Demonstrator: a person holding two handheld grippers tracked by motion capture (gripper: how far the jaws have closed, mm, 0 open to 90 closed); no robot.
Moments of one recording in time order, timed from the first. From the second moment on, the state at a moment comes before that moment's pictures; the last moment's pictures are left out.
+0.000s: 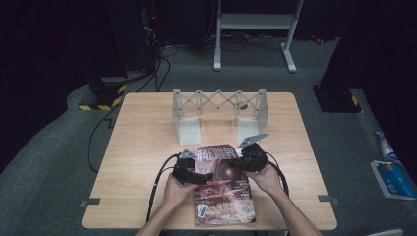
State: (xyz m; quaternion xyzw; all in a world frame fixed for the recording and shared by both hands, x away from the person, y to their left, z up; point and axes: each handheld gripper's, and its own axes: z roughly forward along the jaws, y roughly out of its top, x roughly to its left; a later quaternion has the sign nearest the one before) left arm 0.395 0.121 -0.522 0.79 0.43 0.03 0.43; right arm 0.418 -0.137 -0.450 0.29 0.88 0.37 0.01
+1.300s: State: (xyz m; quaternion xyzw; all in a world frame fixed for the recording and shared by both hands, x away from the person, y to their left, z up) left arm 0.411 0.138 -0.514 0.77 0.44 -0.03 0.47; right arm 0.420 -0.136 -0.451 0.24 0.90 0.38 -0.01
